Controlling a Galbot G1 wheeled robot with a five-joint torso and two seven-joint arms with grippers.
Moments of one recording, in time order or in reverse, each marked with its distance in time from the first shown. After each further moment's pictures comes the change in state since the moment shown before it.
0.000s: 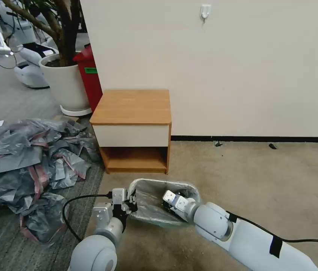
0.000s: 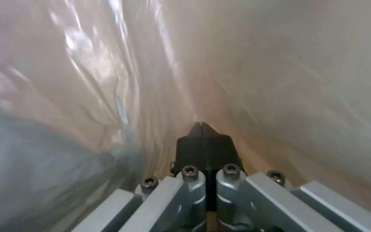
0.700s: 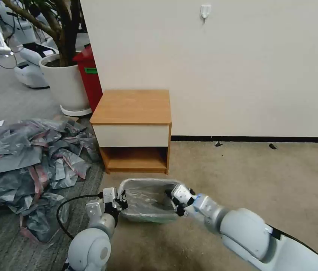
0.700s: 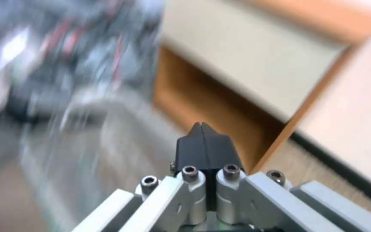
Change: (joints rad) left arm -0.069 -0.014 -0.088 0.134 -0.191 0.008 -0.041; right arm -0.335 -0.034 0.451 0.410 0.144 0.152 0.001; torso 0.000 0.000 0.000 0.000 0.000
